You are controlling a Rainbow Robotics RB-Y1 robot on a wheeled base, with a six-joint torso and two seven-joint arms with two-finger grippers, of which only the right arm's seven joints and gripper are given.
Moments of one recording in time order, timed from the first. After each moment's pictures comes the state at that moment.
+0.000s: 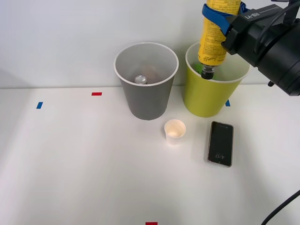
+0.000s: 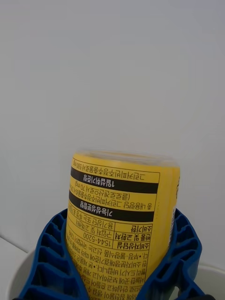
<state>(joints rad) -0.34 -0.37 -0.12 -2.25 -0.84 0.75 1.76</state>
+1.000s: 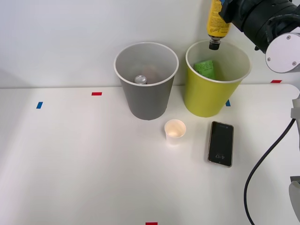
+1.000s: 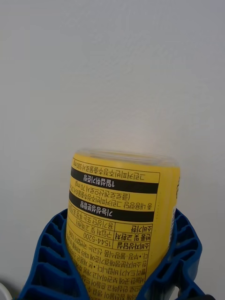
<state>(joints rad) -0.67 -0.39 -0.08 -1.68 -0.69 0.53 1.82</state>
